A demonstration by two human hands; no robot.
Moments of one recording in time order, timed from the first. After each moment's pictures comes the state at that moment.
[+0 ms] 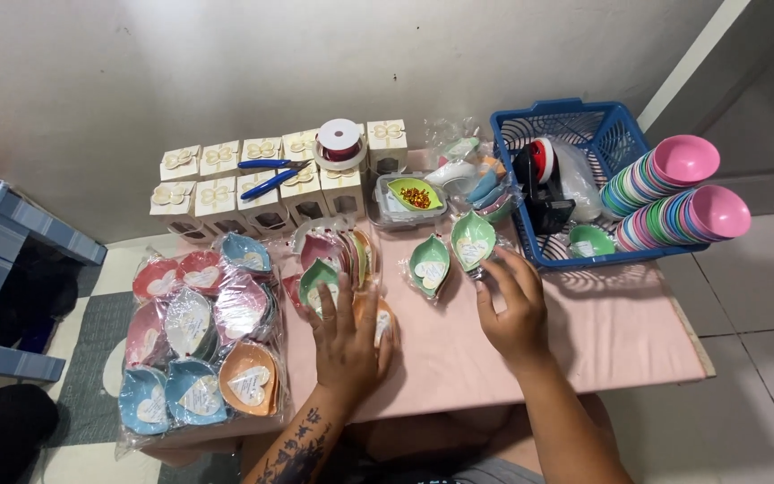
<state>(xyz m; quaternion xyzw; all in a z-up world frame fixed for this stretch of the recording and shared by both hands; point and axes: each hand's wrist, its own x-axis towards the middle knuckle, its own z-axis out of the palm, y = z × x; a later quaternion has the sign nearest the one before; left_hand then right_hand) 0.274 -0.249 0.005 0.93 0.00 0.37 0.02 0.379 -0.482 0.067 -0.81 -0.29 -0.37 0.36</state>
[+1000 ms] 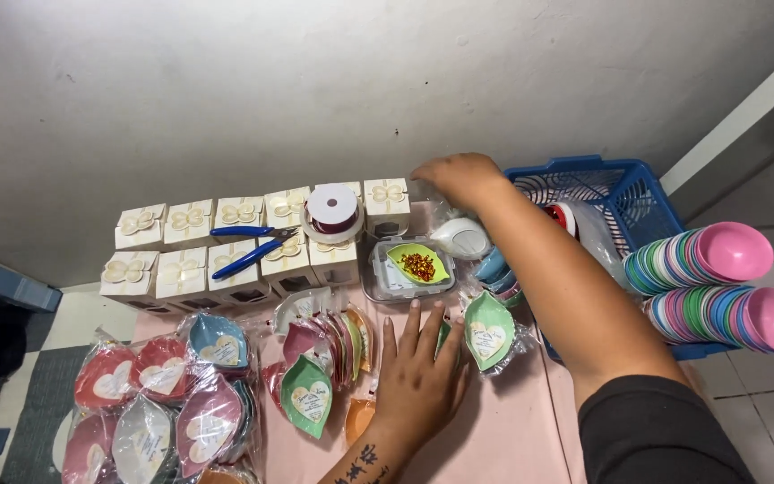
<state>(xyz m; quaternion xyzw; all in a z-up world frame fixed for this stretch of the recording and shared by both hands) 0.386 -0.299 0.055 0.96 -0.09 0.21 0.16 0.712 -0.347 0.126 -0.91 -0.41 0.00 -0.02</state>
